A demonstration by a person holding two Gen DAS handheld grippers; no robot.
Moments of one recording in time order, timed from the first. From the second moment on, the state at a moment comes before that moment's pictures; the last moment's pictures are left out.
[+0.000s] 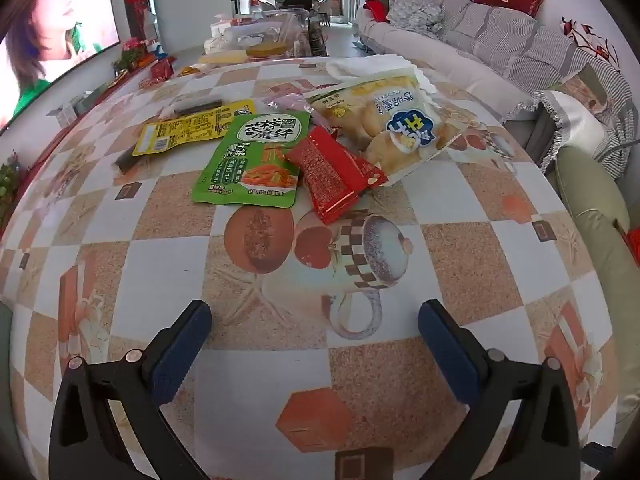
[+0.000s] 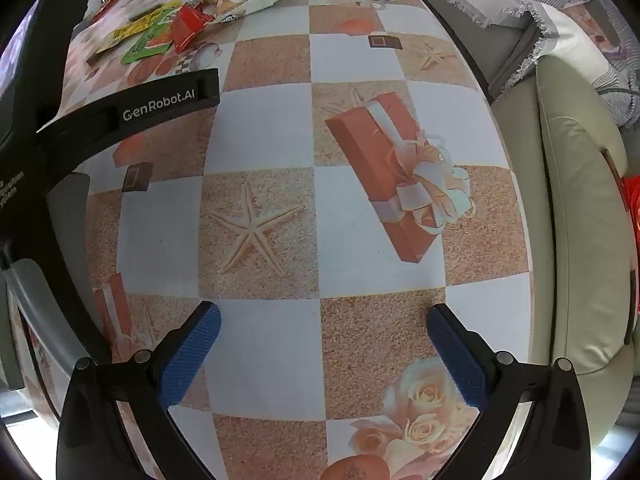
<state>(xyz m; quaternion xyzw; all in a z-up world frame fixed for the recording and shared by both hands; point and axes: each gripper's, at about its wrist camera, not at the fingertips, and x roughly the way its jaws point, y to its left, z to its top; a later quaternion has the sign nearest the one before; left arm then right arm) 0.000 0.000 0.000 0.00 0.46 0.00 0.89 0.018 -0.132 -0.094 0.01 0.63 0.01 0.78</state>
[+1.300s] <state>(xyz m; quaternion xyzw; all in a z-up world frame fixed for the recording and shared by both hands) 0.000 0.000 0.000 0.00 0.46 0.00 0.89 0.040 -0.136 -0.102 0.03 0.63 -0.03 0.77</state>
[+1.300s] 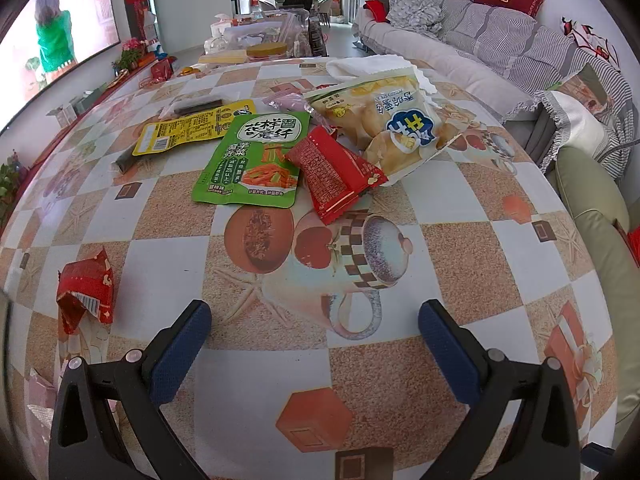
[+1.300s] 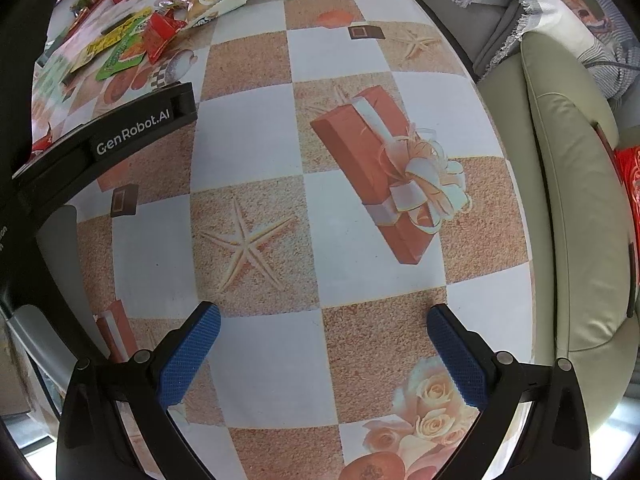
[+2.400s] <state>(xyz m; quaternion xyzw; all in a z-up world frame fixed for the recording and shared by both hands) 0.000 0.000 0.000 0.00 0.46 0.00 0.89 0.006 -0.122 -0.132 0.03 0.74 0.00 0.67</state>
